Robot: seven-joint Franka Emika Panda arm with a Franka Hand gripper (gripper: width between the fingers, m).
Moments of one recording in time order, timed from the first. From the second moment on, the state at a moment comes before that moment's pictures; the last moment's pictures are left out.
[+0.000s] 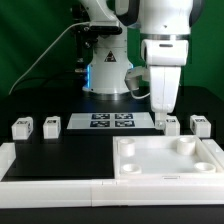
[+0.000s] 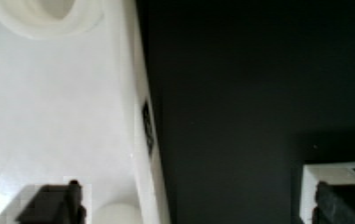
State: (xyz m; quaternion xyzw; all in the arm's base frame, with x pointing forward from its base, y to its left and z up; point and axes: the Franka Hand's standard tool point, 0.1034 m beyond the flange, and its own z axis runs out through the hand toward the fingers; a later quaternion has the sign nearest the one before) arm 0.465 0.075 0.057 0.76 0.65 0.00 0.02
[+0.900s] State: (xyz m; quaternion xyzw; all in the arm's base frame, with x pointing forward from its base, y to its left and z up) arm 0.451 0.076 0.060 0.90 0.44 0.01 0.01
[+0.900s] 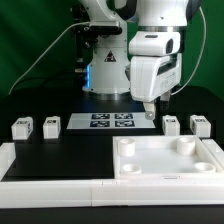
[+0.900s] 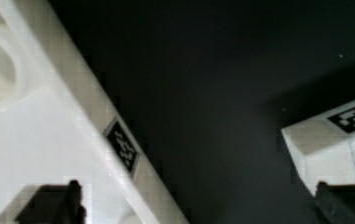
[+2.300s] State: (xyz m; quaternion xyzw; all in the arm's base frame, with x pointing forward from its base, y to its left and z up) arm 0.435 0.172 0.047 1.00 0.02 -0.01 -0.02
